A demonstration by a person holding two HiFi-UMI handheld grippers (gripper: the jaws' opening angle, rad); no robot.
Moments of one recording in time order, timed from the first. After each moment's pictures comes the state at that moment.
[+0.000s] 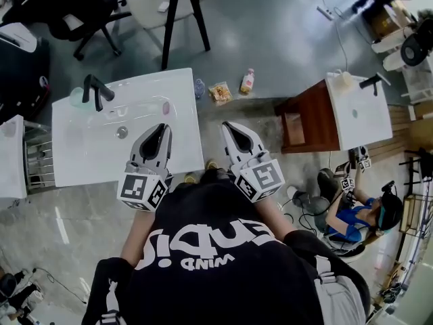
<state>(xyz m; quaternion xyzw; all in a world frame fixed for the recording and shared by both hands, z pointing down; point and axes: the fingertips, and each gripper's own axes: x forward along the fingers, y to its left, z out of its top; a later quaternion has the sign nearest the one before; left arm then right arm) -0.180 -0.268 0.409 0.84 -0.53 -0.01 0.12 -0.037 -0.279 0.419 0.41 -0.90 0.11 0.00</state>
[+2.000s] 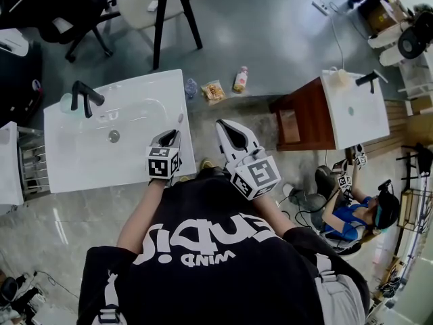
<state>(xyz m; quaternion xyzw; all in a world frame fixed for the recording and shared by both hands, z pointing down) -0.137 -0.303 0.627 0.79 -0.49 0.22 0.29 -0.023 -0.299 0.428 0.41 -0.91 0.11 0.01</state>
